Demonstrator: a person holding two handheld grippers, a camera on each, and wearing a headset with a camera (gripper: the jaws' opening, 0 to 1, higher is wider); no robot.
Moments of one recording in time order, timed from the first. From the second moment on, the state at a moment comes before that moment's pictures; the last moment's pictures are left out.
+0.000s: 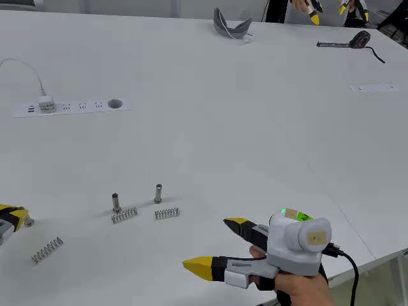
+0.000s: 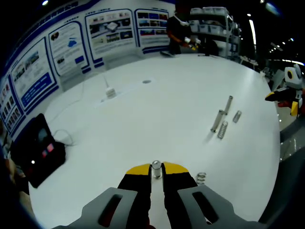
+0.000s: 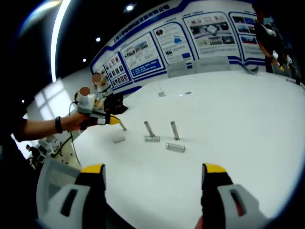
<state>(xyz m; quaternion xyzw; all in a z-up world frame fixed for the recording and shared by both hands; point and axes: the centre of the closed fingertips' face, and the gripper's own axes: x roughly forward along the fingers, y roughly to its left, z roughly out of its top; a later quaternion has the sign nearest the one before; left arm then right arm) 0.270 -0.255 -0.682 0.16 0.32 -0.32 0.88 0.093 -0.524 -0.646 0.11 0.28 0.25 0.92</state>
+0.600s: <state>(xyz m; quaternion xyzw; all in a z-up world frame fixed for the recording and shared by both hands) 0.272 -0.258 -0.687 0.15 0.32 -0.33 0.87 0.092 -0.529 -0.648 0.11 0.28 0.24 0.92</state>
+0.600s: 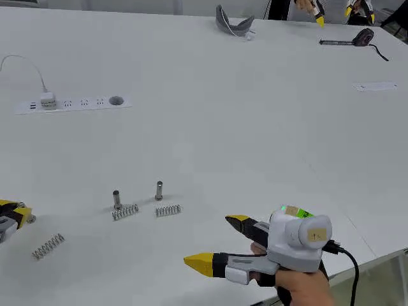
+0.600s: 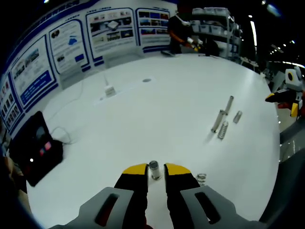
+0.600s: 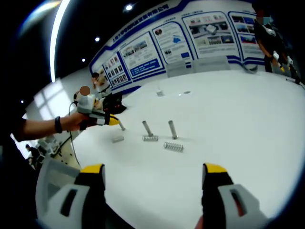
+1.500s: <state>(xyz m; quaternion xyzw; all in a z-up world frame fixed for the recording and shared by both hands) 0.263 -0.285 -0.687 0.15 0.30 -0.35 0.88 0.087 -0.527 -0.652 0.10 0.29 0.25 0.92</state>
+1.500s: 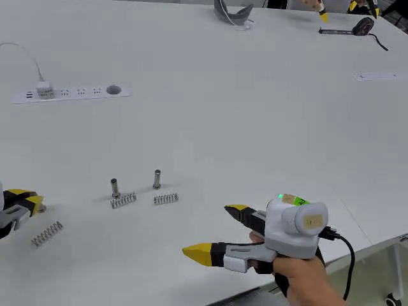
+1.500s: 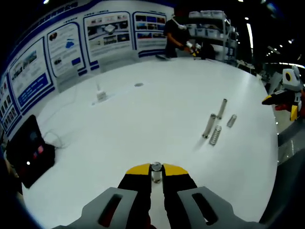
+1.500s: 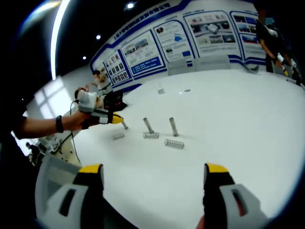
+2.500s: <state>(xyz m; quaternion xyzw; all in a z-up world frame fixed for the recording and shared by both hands) 0.256 -0.301 -0.690 0.14 0.31 -0.37 0.86 0.087 -0.531 -0.651 0.10 0.28 0.24 0.92</state>
